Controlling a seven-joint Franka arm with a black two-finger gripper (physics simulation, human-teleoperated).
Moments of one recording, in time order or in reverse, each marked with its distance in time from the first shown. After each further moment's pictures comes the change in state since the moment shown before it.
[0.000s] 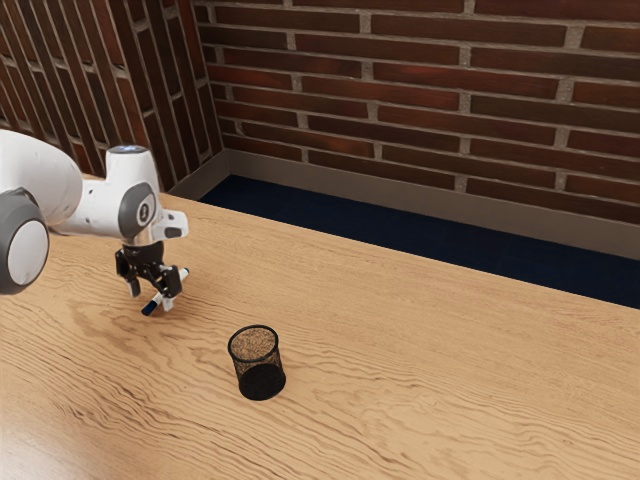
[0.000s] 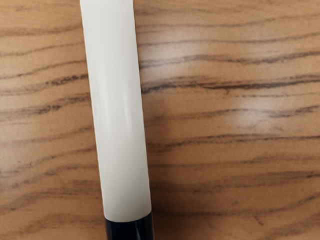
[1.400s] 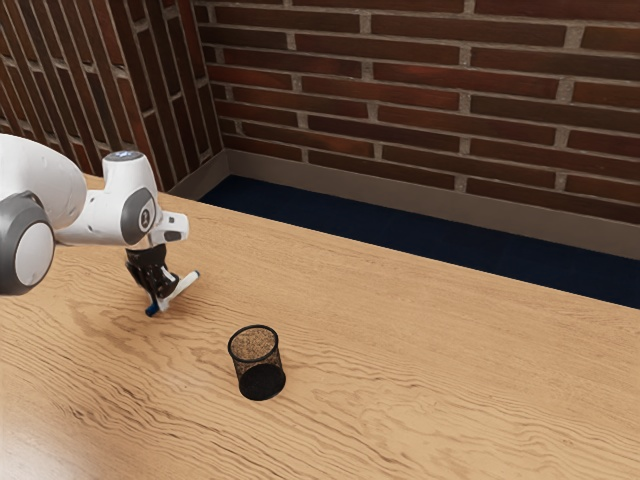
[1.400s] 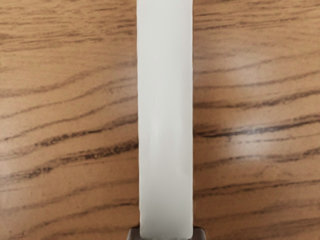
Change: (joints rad) arm 0.013 0.029 -0.011 0.003 -0.060 0.085 0.120
